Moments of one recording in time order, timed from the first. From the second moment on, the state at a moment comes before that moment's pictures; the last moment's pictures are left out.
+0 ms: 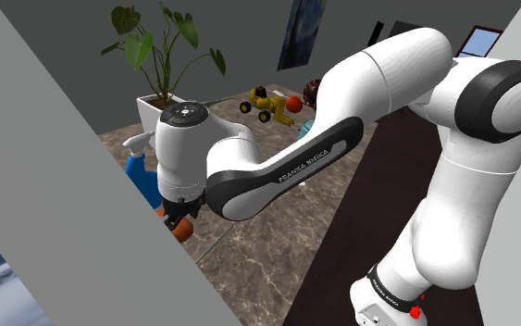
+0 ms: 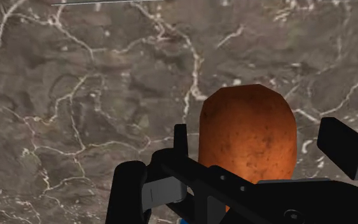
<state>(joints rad) 0.27 0.25 0.58 -2.04 -0.37 2.29 0.76</state>
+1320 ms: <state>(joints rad) 0.26 0.22 0.59 -2.03 -0.34 2.25 0.73</state>
